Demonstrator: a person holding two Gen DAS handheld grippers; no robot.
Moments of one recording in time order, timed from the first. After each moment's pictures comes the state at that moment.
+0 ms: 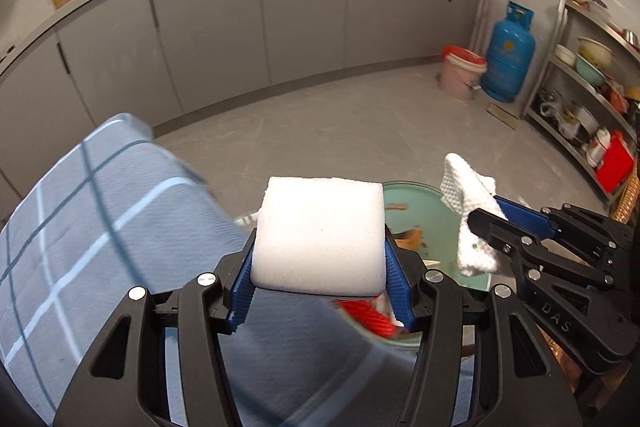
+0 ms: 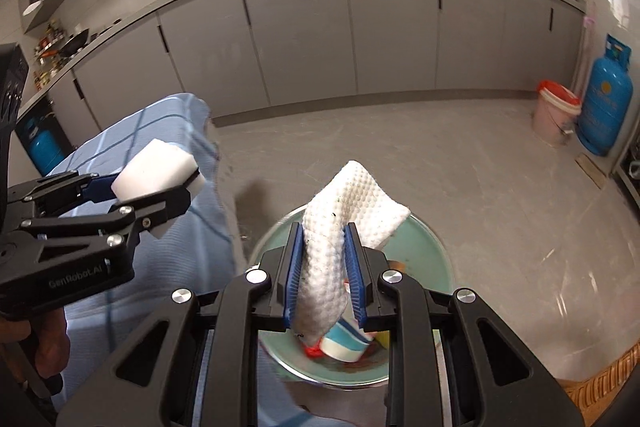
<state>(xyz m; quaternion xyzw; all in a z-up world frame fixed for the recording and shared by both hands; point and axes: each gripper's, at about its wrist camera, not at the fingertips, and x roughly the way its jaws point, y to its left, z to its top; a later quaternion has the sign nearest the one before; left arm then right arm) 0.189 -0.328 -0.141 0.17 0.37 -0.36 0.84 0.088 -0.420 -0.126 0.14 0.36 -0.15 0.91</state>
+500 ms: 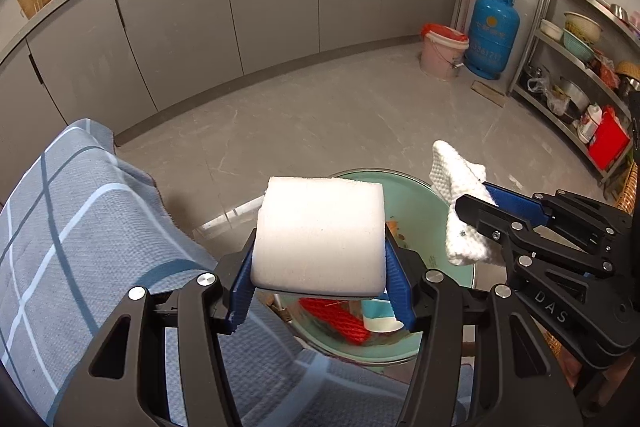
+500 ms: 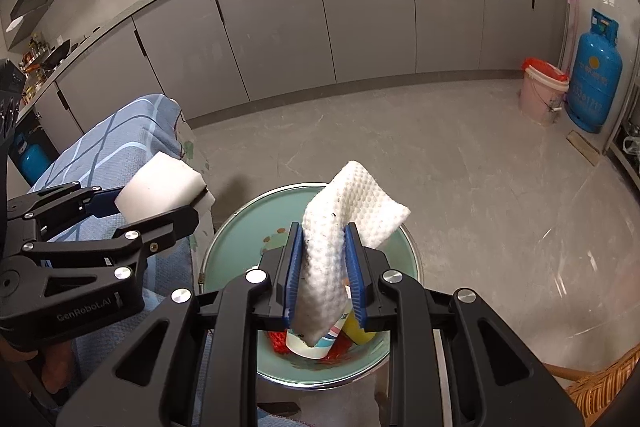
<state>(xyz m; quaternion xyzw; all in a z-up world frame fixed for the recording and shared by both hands) 0.178 -0.378 -0.167 0.19 0.38 -0.38 0.82 0.078 -0.452 -0.149 0.16 0.37 -0.16 0.90</state>
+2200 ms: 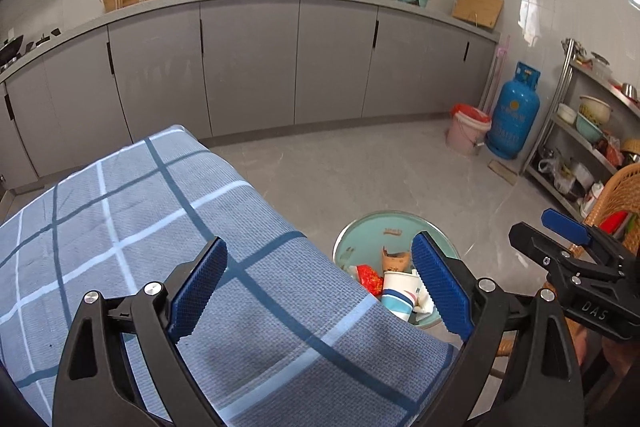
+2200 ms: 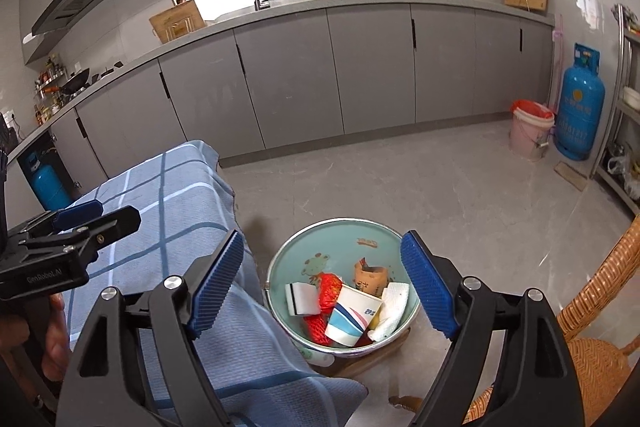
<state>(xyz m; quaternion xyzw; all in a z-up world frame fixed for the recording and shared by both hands) 0.130 -0.235 -0.073 0.08 0.31 -0.33 0.89 0.009 -0.371 -0.049 0.13 0.28 -0.18 0.93</state>
